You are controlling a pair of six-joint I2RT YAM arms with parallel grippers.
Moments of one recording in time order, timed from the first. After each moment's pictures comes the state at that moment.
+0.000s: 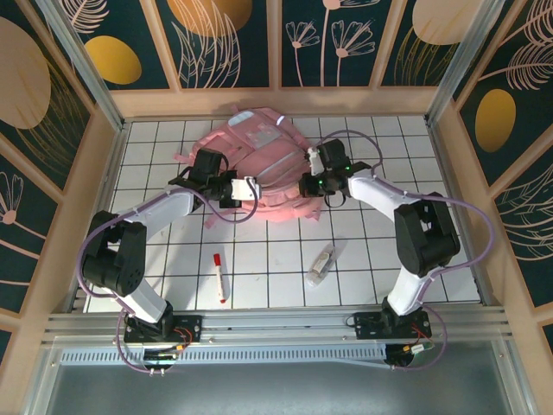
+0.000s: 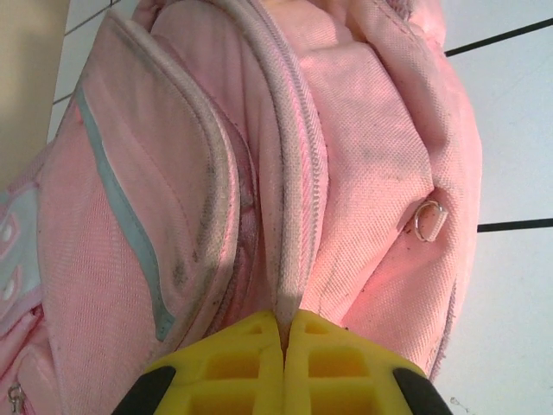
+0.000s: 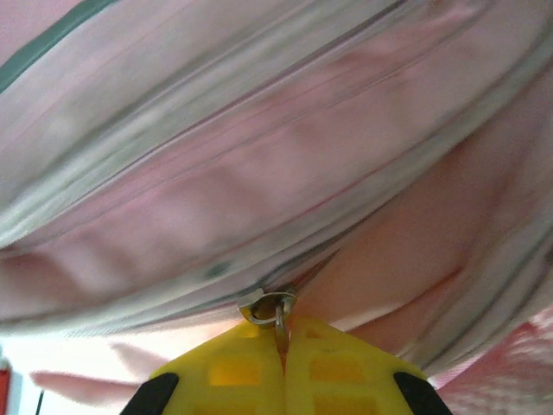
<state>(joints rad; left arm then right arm) -0.38 1.63 1.02 -0.21 0.48 1.18 0.44 1.75 1.20 -0.40 -0.31 0.29</state>
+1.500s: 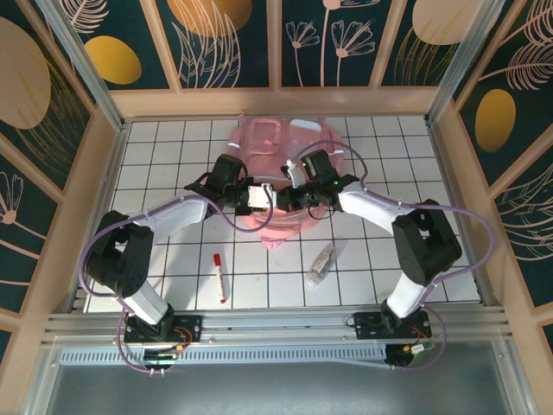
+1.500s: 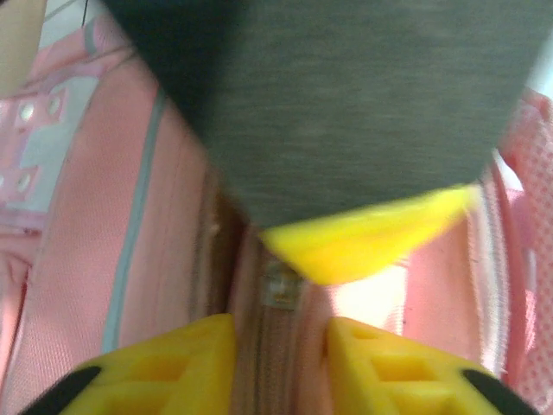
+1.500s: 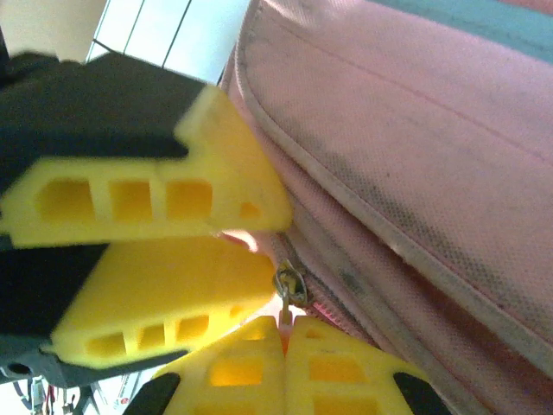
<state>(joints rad) -0.52 1.66 1.04 -0.17 0.40 1.04 0.60 1.70 1.10 -0.25 -0.58 0.32</state>
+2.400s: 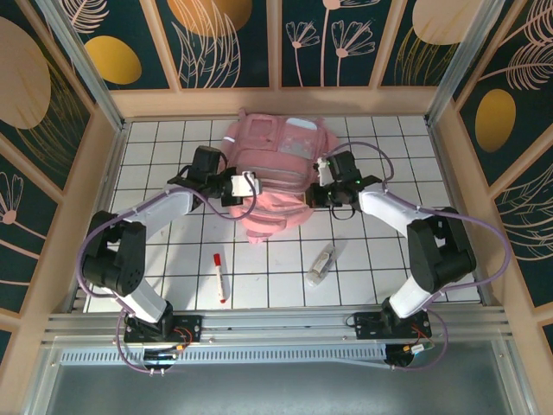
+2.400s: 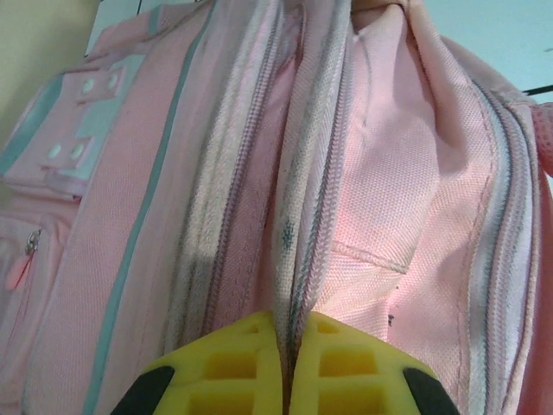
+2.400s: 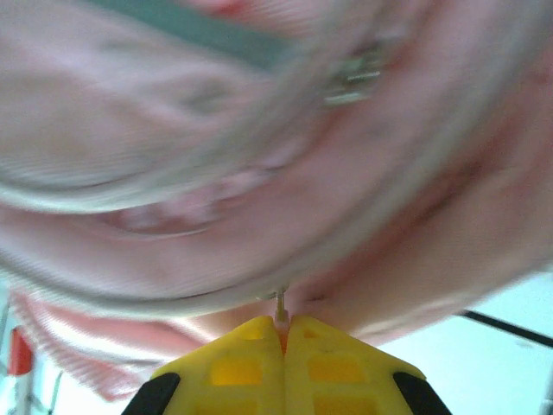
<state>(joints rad) -0.36 1.62 1.02 -0.17 0.56 1.10 0.42 1.61 1.01 -0.34 -0.33 0.33</state>
